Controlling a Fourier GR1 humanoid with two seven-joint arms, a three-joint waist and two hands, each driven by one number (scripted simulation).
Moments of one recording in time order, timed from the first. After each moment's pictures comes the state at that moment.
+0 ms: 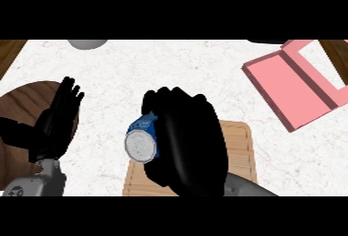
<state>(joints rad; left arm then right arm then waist) -0.12 0.15 0.04 -1.65 0.15 0.14 0.21 -0.70 -0.01 0.65 -1.84 1.02 0.16 0.95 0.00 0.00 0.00</state>
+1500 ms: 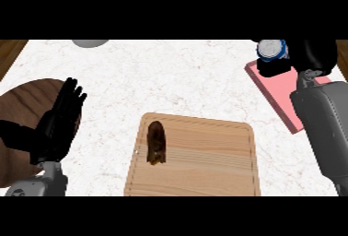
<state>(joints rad) -0.10 0.13 0.04 -1.67 0.13 0.11 0.21 -0.75 -0.36 0.04 -1.24 1.04 0.01 0.43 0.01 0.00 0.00</state>
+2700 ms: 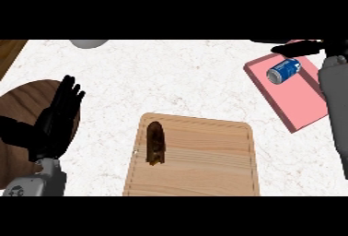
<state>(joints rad) -0.12 0.13 0.06 -1.66 0.13 0.12 0.23 -0.88 -0.38 -0.31 -0.86 0.70 -0.20 0.00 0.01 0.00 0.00</state>
